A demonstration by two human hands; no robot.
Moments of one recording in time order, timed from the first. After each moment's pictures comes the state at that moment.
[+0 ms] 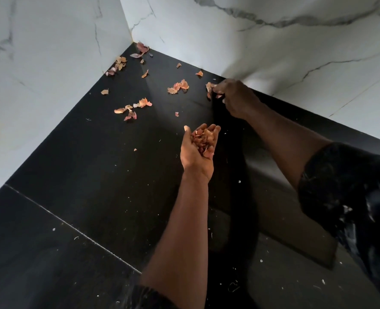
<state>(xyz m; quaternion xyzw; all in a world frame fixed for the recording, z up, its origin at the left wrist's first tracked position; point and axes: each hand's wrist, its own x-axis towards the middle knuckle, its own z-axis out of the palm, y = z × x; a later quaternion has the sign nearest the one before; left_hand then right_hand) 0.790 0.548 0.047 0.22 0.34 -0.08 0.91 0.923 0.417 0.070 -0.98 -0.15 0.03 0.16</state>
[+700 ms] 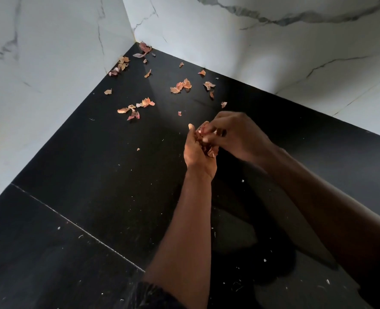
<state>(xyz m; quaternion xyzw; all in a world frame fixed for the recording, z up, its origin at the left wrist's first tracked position) 0.788 0.547 0.050 0.27 0.36 -0.09 0.89 0.814 0.431 0.096 -0.93 -0.25 0.04 0.26</state>
